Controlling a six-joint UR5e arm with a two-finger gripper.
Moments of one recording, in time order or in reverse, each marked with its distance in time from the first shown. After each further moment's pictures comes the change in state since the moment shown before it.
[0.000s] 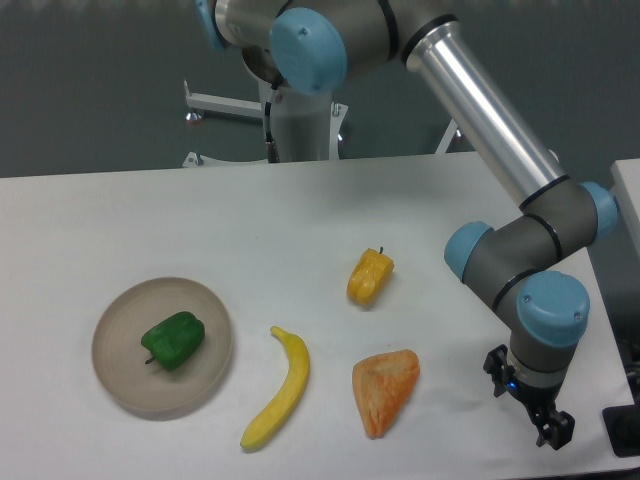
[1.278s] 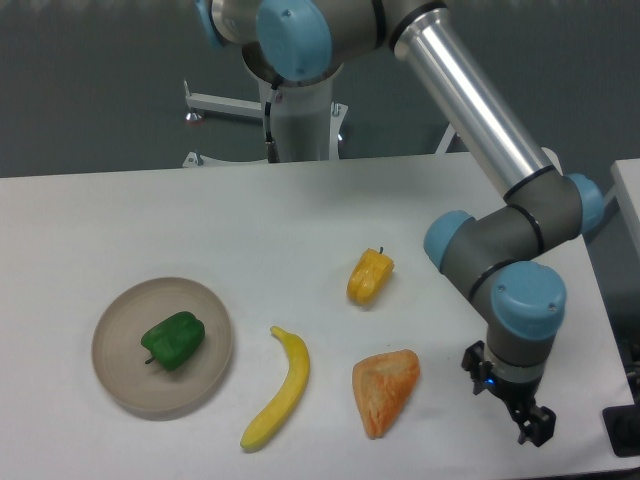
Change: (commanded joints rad) arm -0.089 0.121 -0.093 -0.020 -0.030 -0.260
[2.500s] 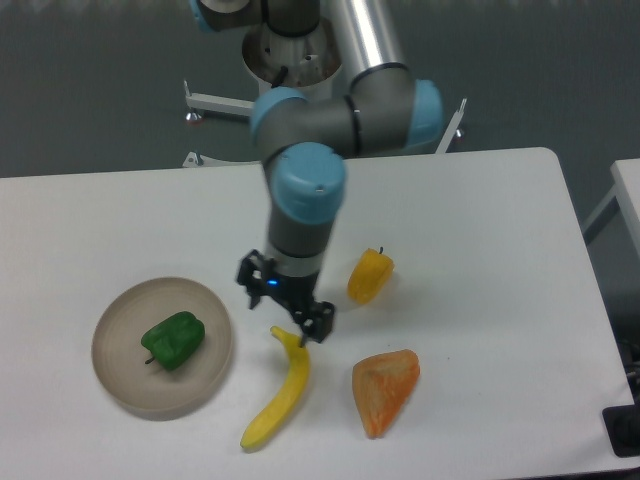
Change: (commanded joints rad) arm -0.305 0.399 -0.555 0.000 -0.149 -0.520
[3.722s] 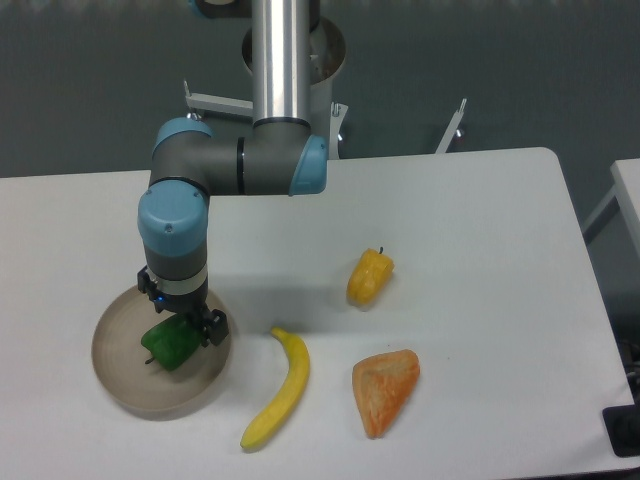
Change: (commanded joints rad) arm -0.144 -0.075 -0.028 0.072 0.055 -0.181
